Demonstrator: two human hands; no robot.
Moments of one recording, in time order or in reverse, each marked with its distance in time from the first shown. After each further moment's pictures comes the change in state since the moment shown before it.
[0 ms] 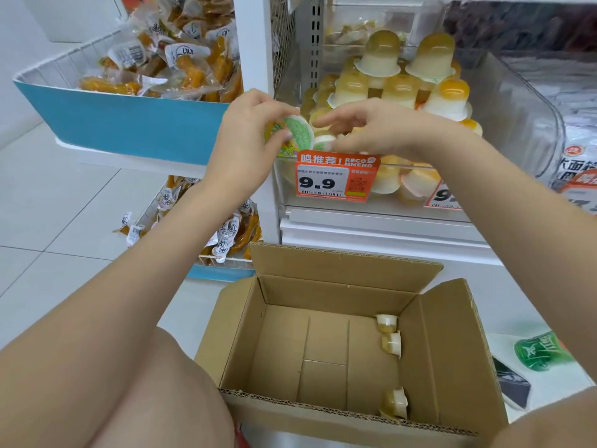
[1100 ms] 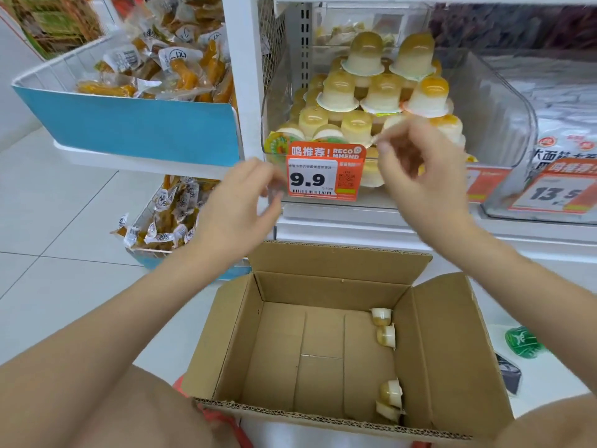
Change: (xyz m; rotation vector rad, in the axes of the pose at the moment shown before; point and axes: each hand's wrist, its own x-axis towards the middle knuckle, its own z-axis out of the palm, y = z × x) left_hand -0.076 0.006 0.000 0.026 -0.059 0.169; right_hand -0.090 0.028 0.043 -0.023 0.835 -0.379
